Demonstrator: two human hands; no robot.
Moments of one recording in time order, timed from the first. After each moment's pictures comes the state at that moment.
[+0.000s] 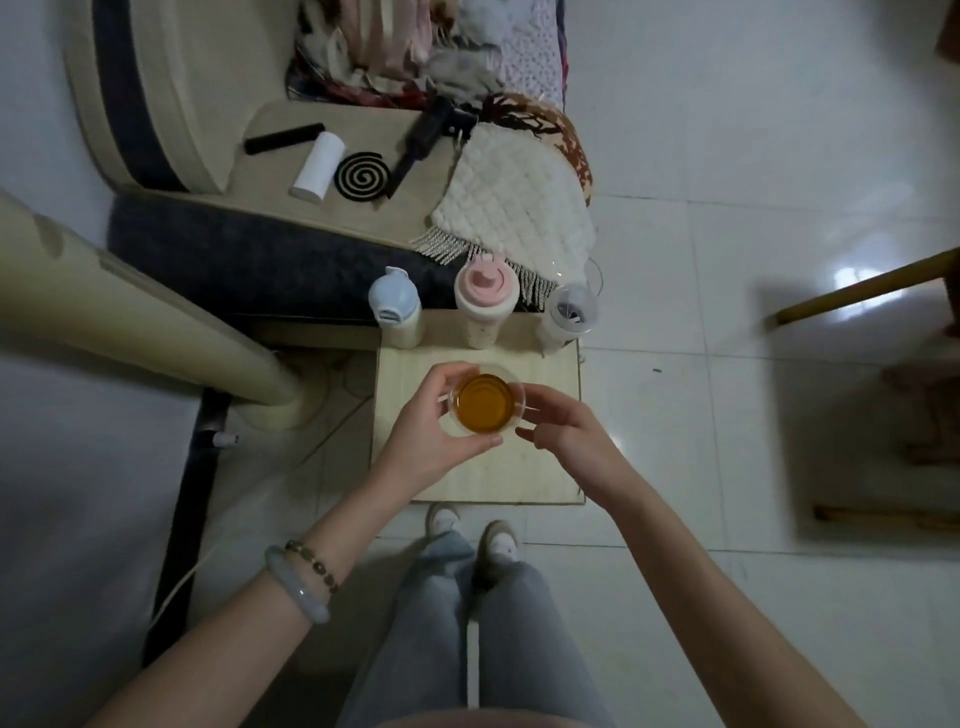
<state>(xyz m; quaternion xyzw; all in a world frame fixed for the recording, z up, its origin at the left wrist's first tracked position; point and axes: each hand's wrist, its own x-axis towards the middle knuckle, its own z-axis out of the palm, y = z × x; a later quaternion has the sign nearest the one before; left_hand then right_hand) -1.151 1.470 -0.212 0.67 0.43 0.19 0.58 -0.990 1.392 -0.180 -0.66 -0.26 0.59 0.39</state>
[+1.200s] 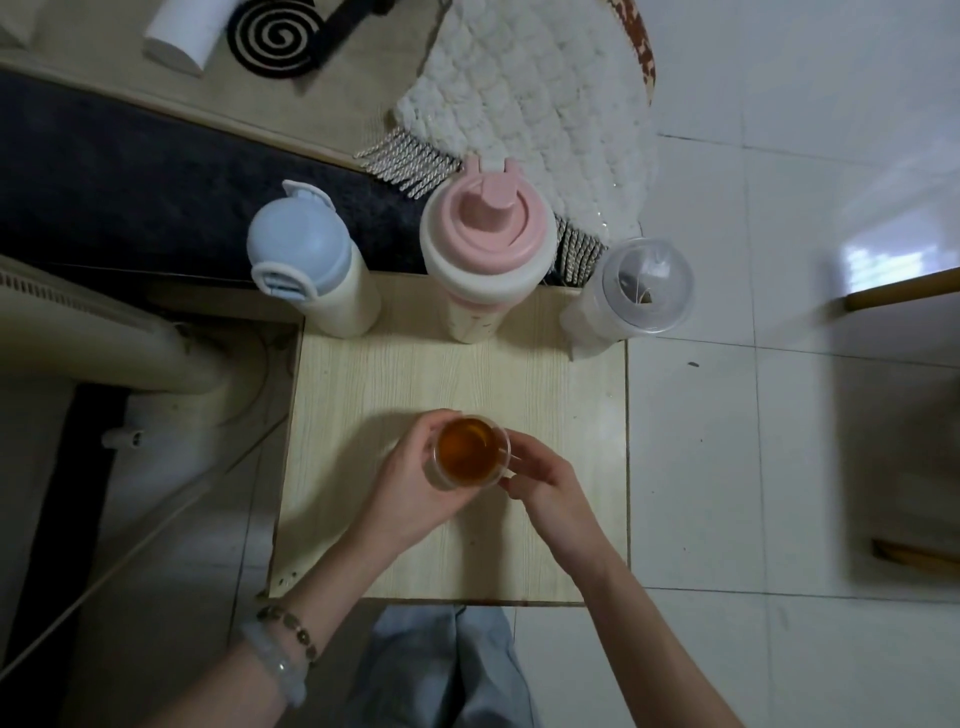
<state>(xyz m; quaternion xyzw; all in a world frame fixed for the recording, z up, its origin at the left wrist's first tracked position) -1.116 1.497 -0.468 0.64 0.47 0.15 0.59 -0.970 1.427 -0.437 -0.67 -0.21 0.59 0.39</state>
